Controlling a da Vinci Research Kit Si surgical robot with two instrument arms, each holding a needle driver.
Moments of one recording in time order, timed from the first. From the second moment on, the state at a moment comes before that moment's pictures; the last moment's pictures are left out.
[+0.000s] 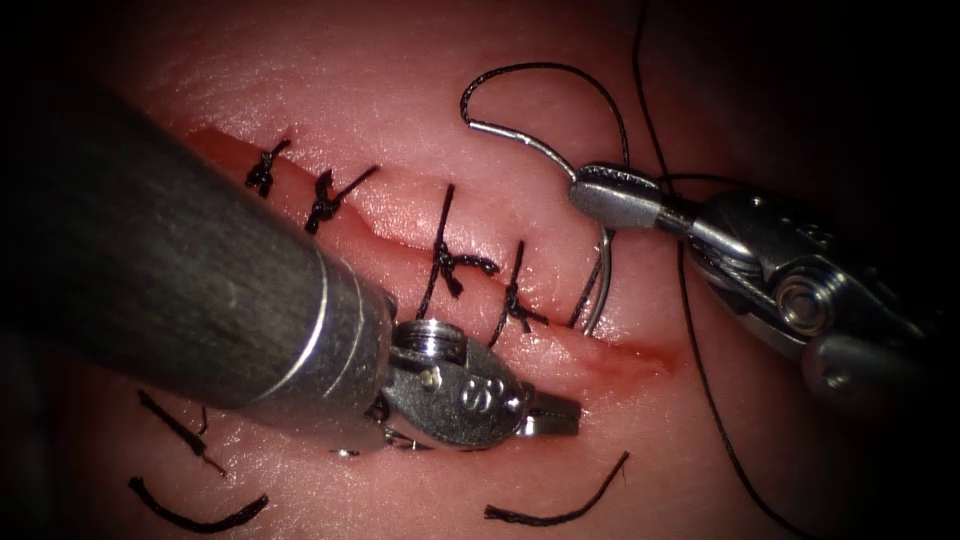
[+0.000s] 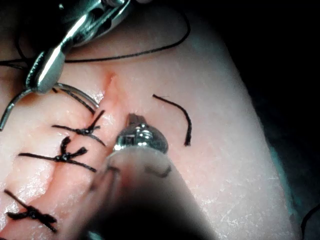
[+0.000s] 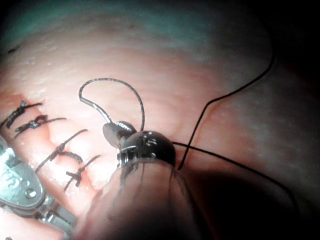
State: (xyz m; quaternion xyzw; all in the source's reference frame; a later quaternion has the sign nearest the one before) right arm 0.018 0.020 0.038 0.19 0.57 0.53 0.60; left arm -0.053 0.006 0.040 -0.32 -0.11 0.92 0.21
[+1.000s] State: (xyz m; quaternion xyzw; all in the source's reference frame) right arm 0.018 0.021 0.035 0.13 0.50 0.56 0.65; left arm -0.052 0.006 0.040 -0.32 -0.11 0.92 0.21
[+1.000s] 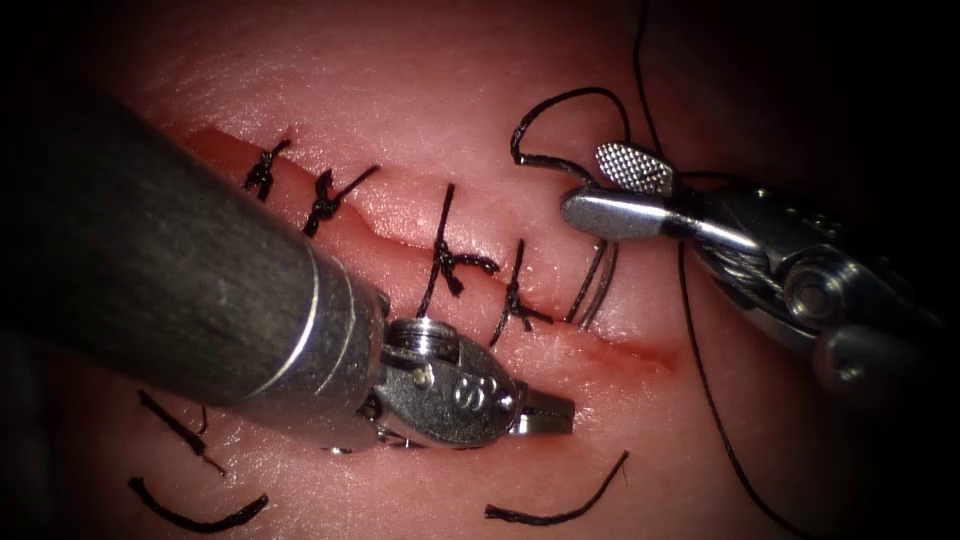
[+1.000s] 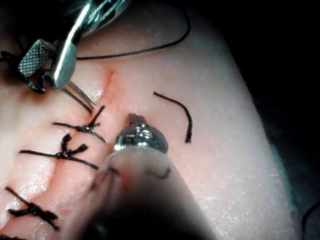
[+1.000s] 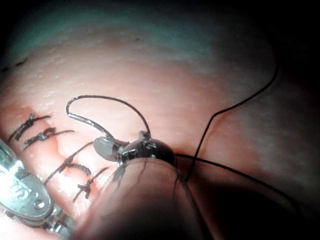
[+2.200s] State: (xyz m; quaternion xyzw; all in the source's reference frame) right arm 0.022 0.019 0.031 -0.08 0.40 0.38 0.83; left arm -0.052 0.006 0.040 -0.32 -0.12 0.92 0.21
